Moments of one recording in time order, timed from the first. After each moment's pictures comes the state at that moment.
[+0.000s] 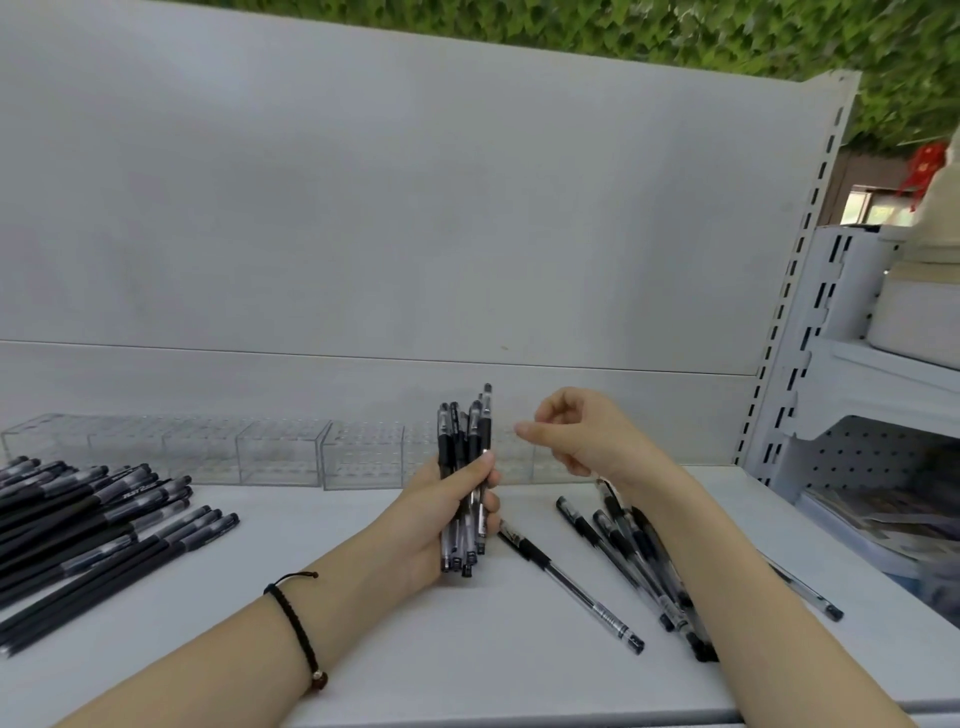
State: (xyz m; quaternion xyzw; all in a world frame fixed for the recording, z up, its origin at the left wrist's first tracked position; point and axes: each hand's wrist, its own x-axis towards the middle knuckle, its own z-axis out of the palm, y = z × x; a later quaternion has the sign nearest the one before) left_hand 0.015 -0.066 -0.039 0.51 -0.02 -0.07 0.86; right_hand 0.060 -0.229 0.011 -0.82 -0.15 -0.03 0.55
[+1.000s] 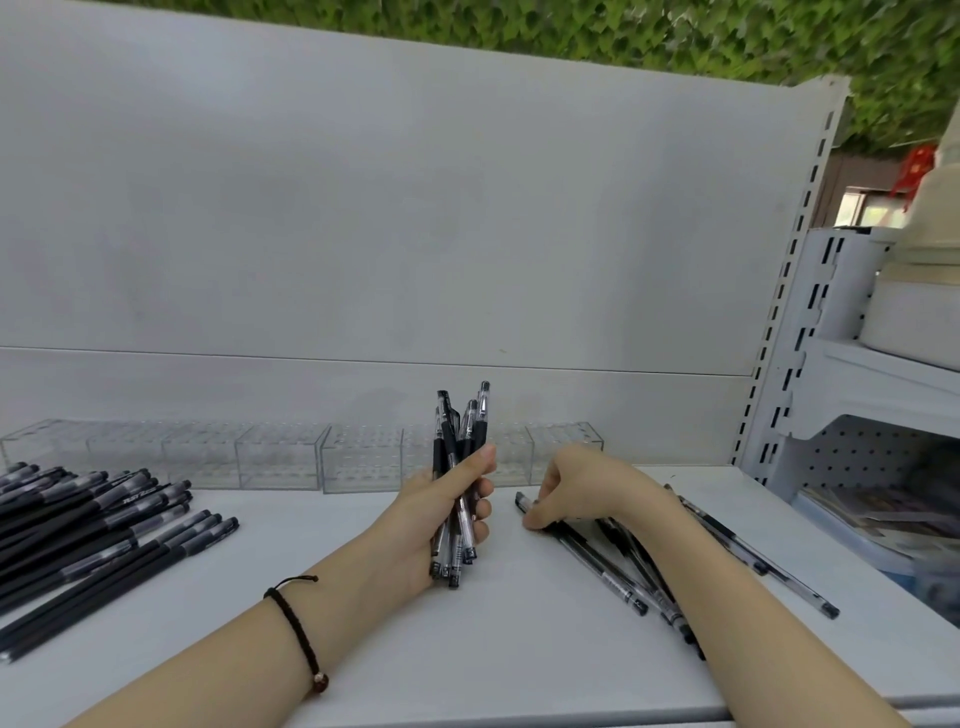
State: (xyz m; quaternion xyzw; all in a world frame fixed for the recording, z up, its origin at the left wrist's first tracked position) left_hand 0.013 -0.063 -0.038 0.53 0.01 -0.08 0.84; right_hand 0.069 -0.230 -0.010 -0.97 -0.08 0.08 0.19
